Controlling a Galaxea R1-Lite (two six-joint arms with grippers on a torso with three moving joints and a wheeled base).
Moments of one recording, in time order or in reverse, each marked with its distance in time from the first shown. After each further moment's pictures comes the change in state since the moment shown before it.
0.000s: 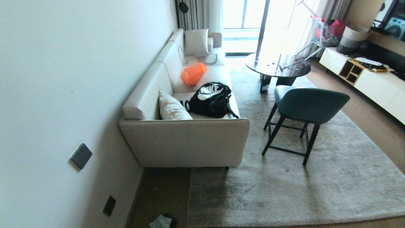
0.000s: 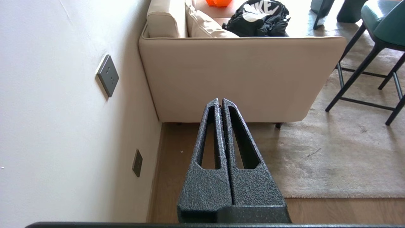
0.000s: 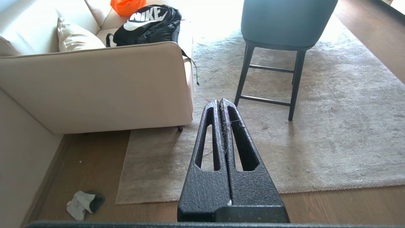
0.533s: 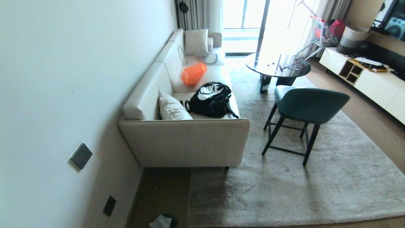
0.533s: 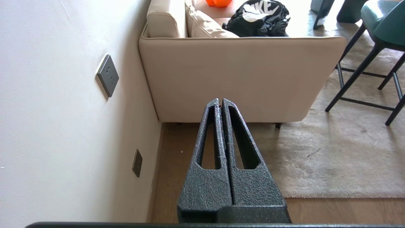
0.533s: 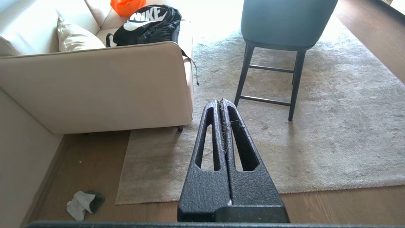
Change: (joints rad) left arm 0.000 0.000 0.000 0.000 0.000 0.000; right arm 0.000 0.000 0.000 0.000 -0.001 0.000
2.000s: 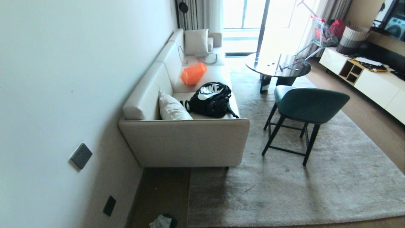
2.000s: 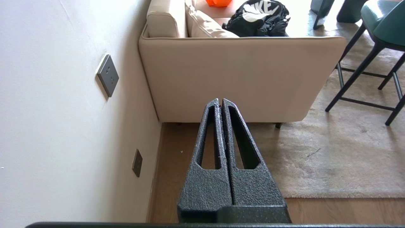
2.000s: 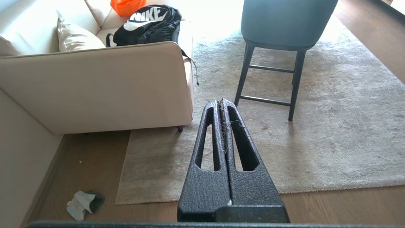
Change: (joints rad) left arm 0.000 0.000 0.000 0.000 0.000 0.000; right arm 0.000 0.000 0.000 0.000 0.000 0.000
